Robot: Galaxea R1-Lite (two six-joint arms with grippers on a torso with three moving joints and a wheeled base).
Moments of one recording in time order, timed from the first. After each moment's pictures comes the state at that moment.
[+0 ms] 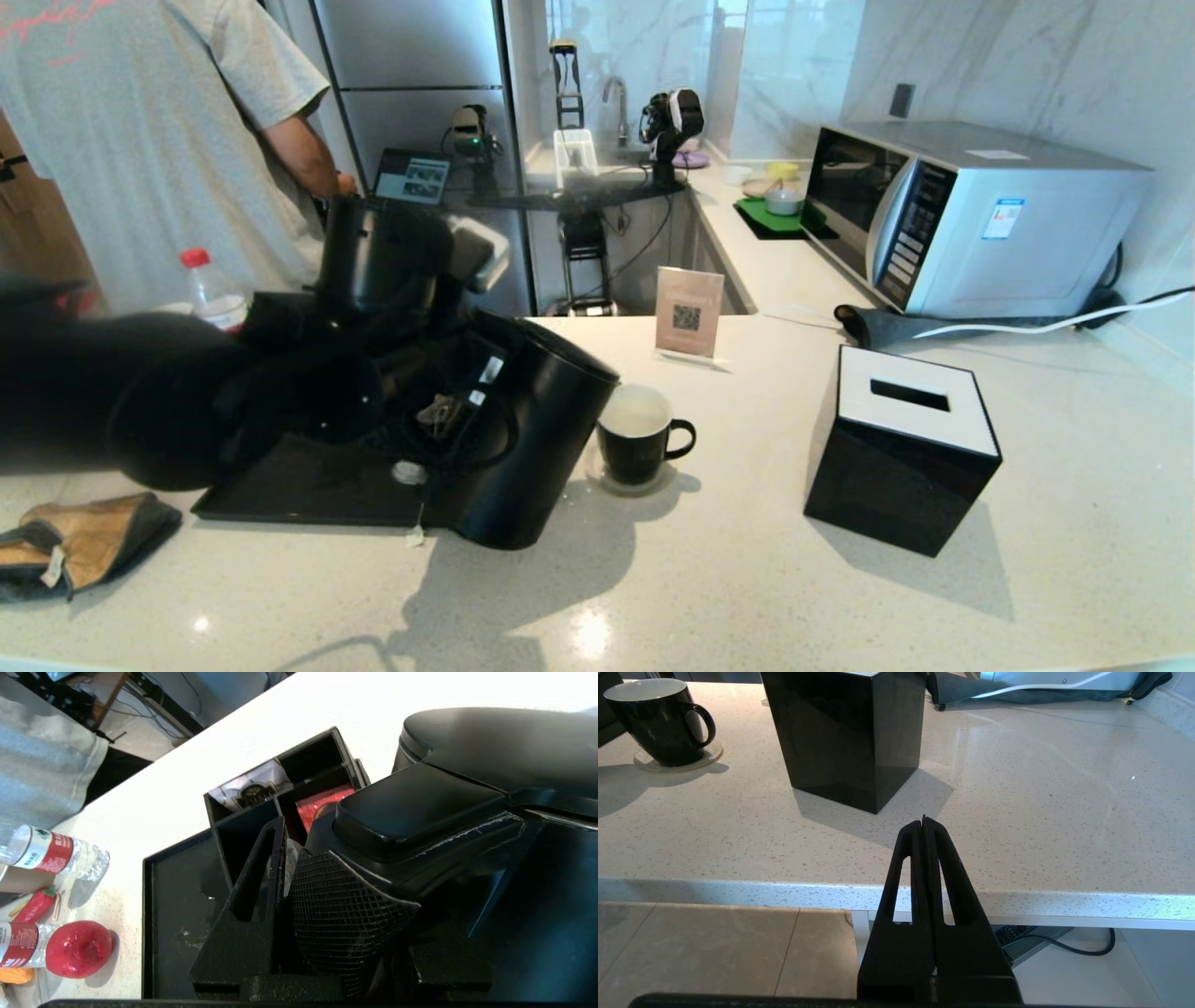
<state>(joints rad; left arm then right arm) -0.57 1.70 -1.08 -0.20 0.47 0.24 0.00 0.00 0.00 0.00 0.01 -0.03</state>
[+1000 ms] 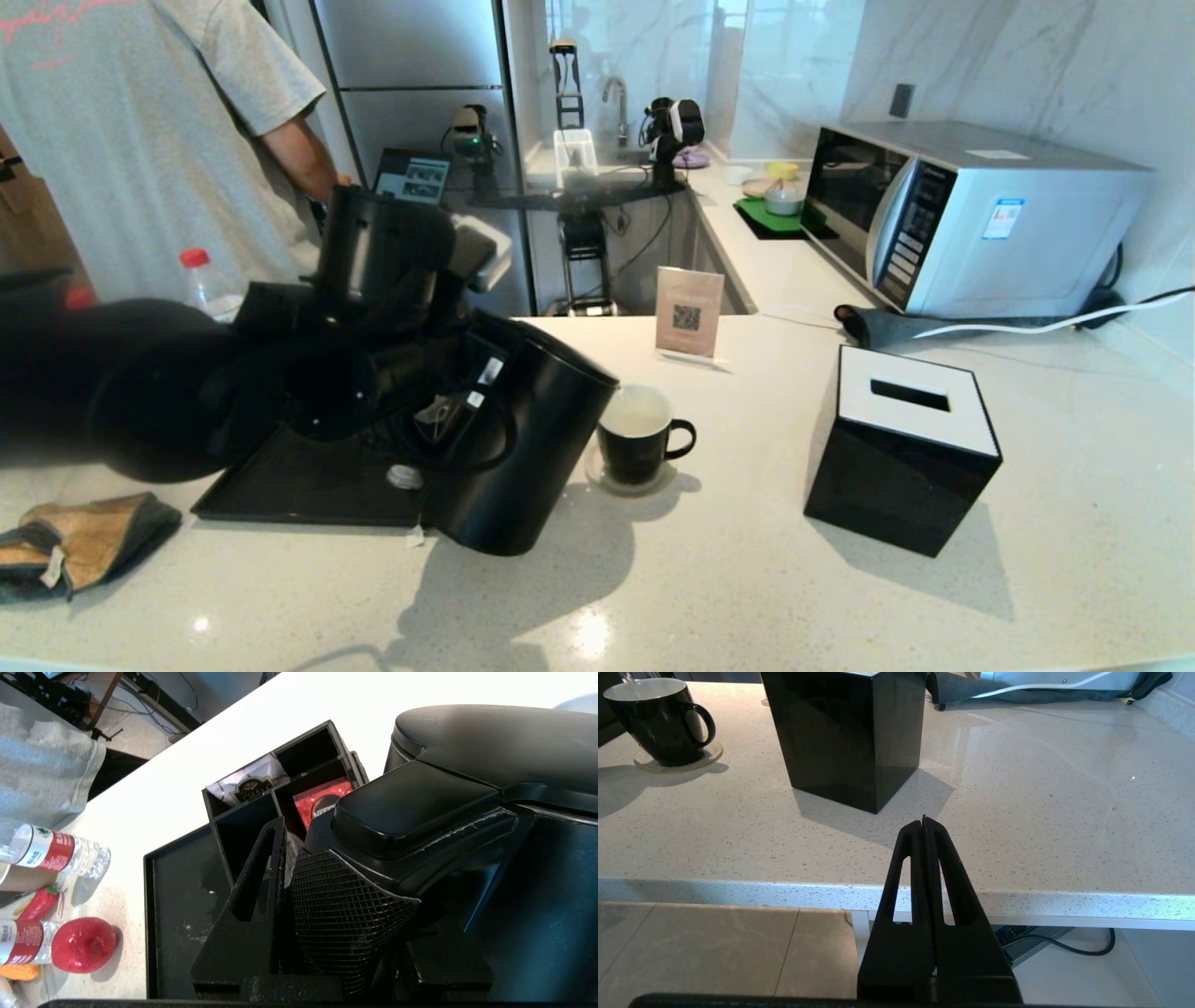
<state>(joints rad) -0.58 1.69 -1.10 -0.13 0.47 0.24 0.00 0.00 0.00 0.00 0.01 -0.03</state>
